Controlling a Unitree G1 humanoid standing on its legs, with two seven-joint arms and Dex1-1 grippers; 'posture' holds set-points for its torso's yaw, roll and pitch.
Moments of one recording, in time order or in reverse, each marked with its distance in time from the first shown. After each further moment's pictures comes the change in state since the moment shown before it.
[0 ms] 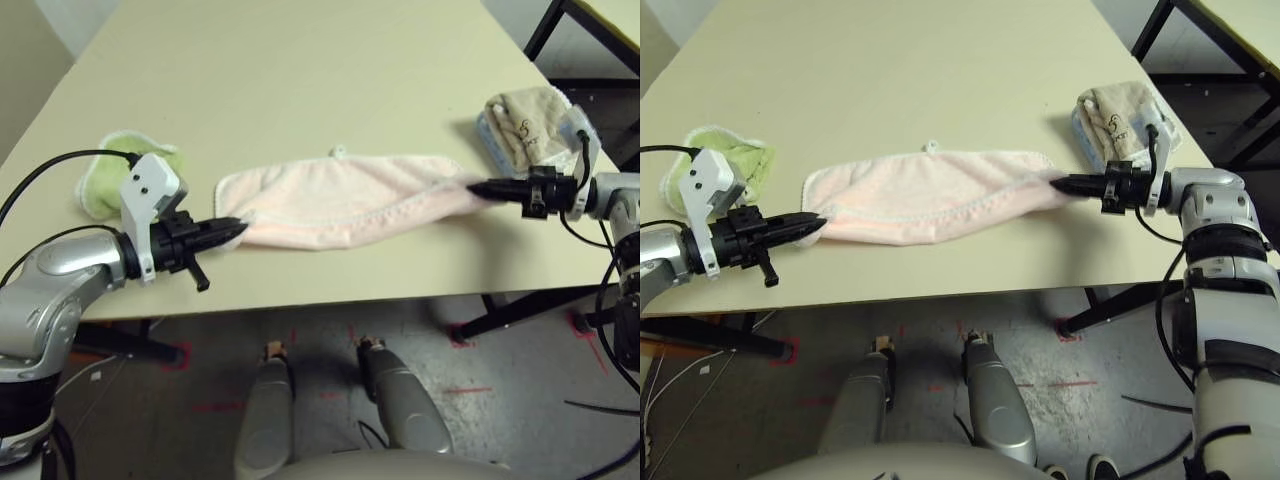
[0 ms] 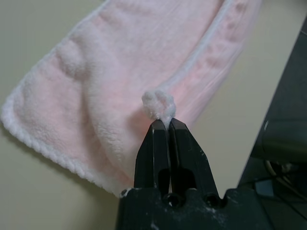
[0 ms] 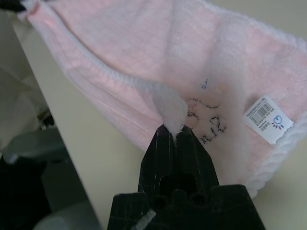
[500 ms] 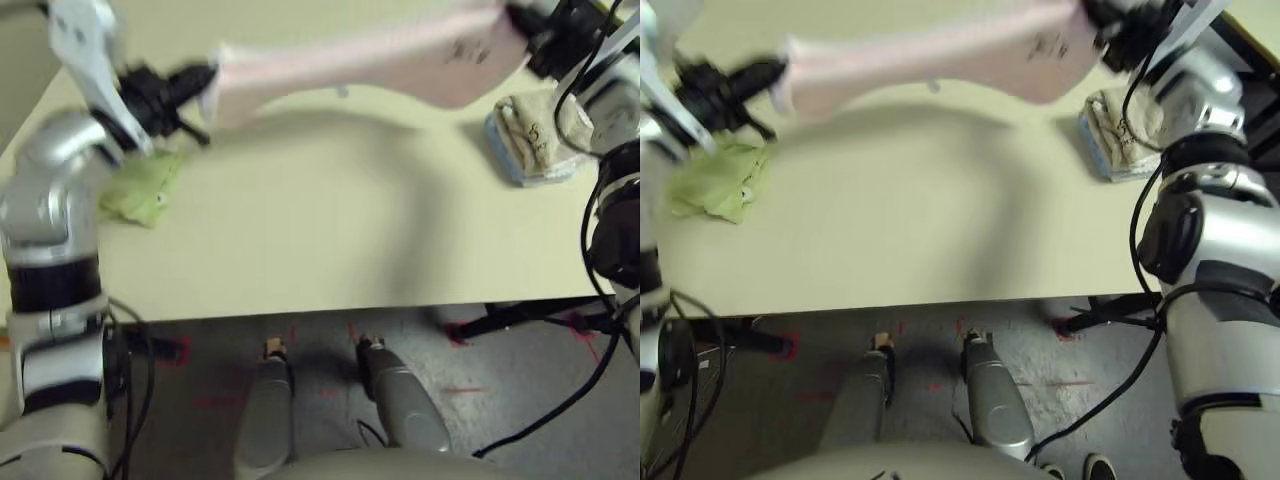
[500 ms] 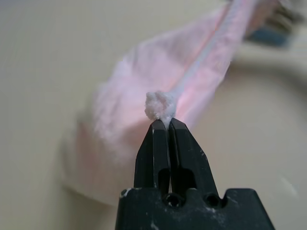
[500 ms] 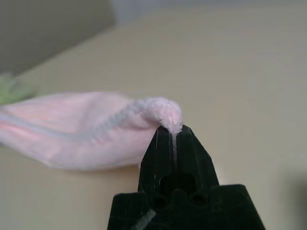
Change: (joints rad) left arm -0.245 -0.174 -0.016 0.089 0.038 -0.044 0.141; right arm -0.276 0.165 -0.216 0.287 0.047 -0.201 -0.373
